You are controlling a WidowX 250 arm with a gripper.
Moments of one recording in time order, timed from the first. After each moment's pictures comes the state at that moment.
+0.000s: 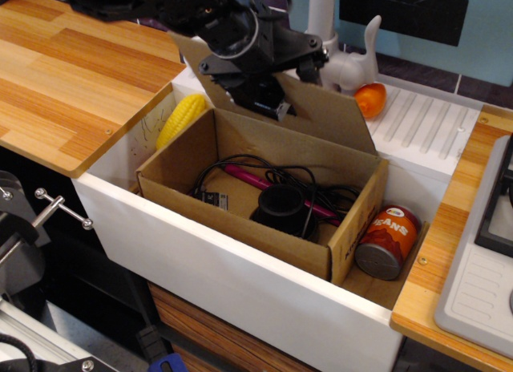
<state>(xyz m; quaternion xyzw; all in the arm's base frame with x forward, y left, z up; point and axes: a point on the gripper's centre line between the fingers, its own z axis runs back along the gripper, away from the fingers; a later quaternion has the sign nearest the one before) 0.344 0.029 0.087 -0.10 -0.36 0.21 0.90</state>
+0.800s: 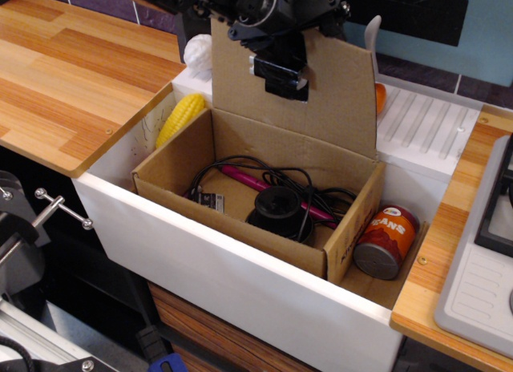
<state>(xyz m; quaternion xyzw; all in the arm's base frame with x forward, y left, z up) 0.395 0.028 0.094 -0.12 -0.41 0.17 0.89</state>
